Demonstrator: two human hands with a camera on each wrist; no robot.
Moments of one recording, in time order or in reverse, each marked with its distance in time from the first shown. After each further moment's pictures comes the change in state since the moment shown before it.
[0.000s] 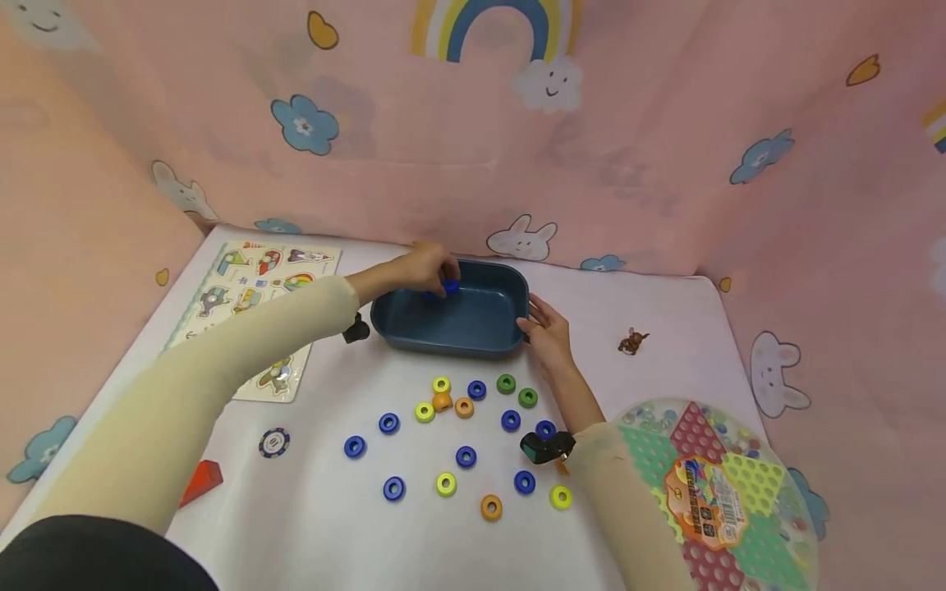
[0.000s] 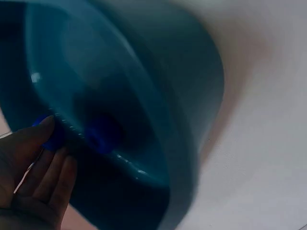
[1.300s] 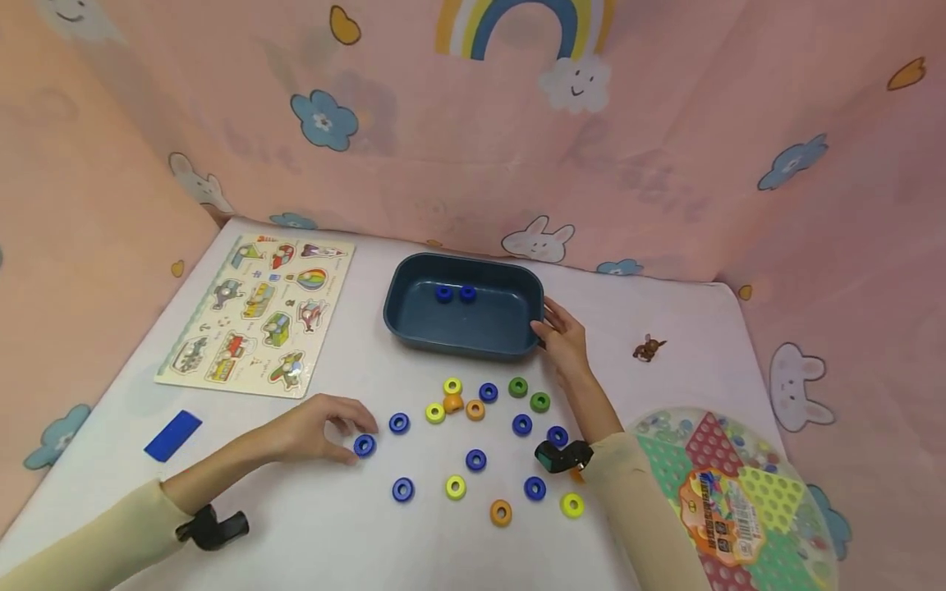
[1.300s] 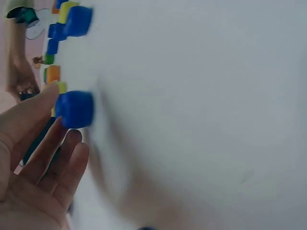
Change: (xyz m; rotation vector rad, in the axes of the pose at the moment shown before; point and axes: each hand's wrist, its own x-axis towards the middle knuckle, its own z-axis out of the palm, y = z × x) left_hand -0.246 0.013 0.094 -0.479 0.024 0.011; right_hand 0.003 0.001 -0.003 0.019 -0.009 0.011
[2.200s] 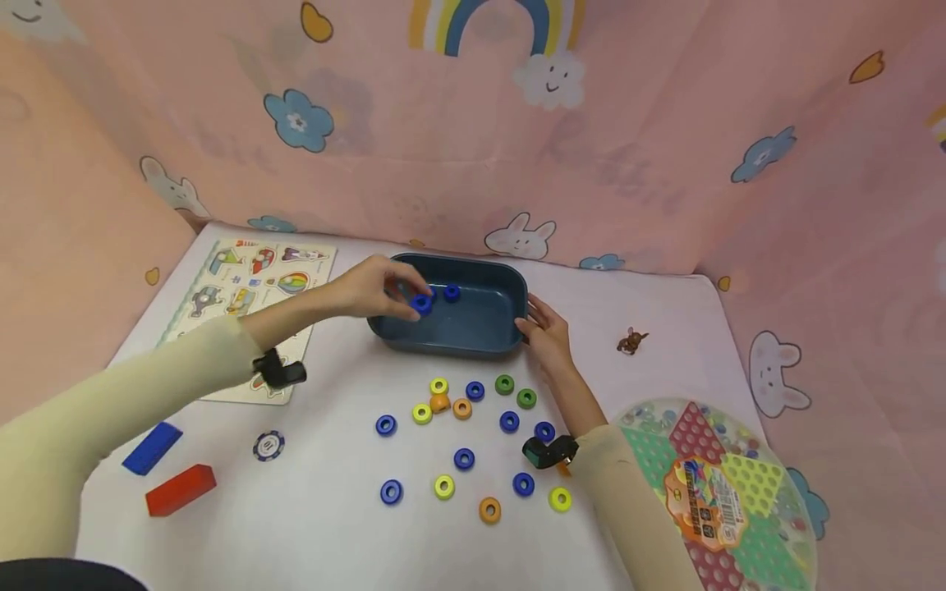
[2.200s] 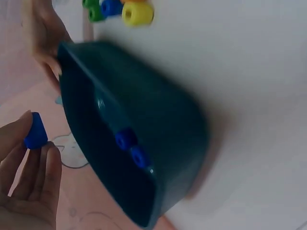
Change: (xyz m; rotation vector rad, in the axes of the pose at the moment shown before) left_hand 0.157 0.058 -0.086 0.149 0.041 0.082; right_hand 0.001 0.002 0.000 0.012 0.002 0.003
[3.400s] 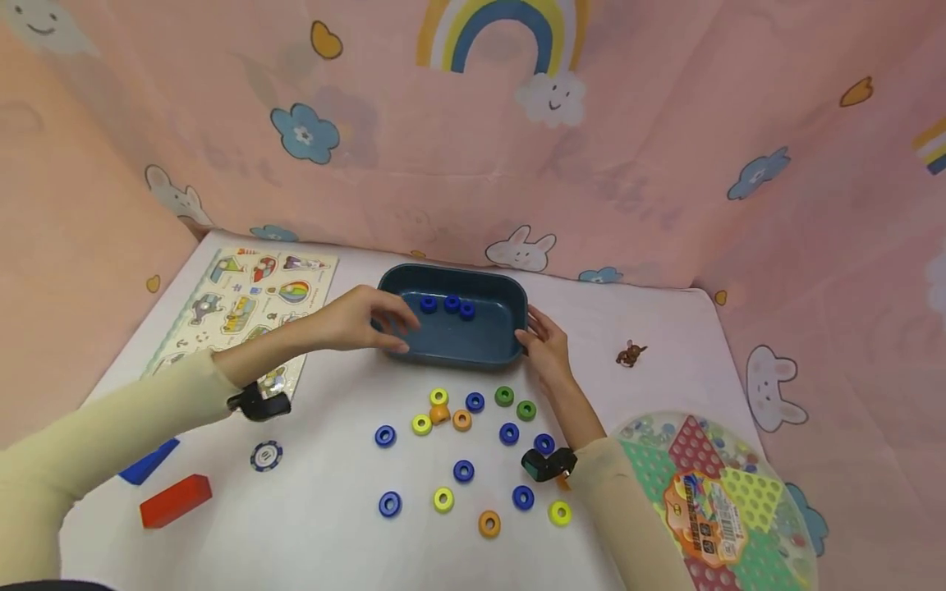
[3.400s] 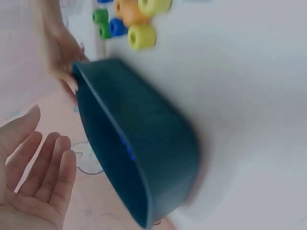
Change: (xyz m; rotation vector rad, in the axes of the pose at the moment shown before) left_hand -0.032 0.007 0.009 0.014 -0.002 0.041; right_hand -0.003 0.001 0.000 -0.049 -0.006 -0.024
